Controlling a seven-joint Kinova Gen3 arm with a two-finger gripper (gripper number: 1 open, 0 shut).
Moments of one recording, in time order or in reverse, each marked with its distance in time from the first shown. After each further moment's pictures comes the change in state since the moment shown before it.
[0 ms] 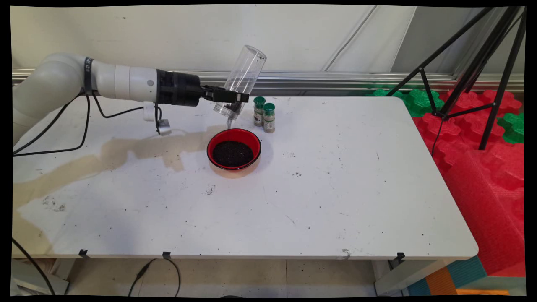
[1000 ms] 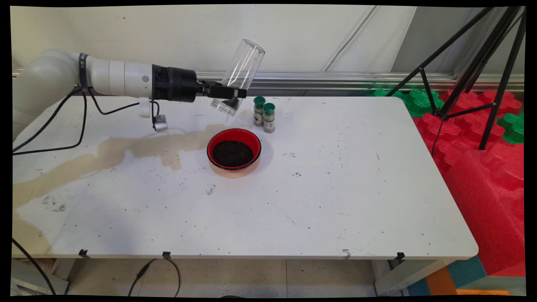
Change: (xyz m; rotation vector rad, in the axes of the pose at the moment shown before) arm -0.008 0.000 -0.009 0.018 -0.012 0.030
